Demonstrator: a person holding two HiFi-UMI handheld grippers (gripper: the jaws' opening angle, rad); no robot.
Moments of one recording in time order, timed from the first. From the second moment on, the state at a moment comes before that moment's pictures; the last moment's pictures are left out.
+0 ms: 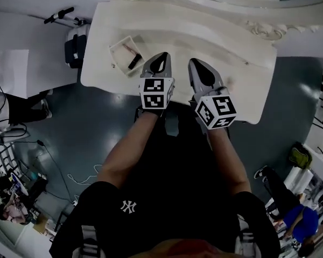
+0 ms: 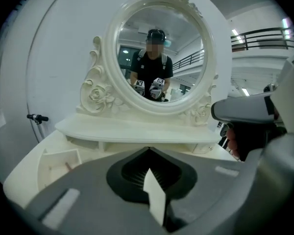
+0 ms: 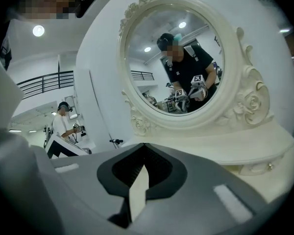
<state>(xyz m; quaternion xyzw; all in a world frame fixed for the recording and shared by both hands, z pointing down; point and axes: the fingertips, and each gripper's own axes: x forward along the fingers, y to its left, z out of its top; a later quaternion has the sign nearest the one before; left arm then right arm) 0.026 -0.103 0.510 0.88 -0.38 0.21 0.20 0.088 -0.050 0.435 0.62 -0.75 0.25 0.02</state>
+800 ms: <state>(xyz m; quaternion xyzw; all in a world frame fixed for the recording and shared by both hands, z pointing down) 0.228 0.028 0.533 0.93 -0.19 0.26 0.17 0.272 0.082 0.462 0.74 -0.62 0.25 0.00</state>
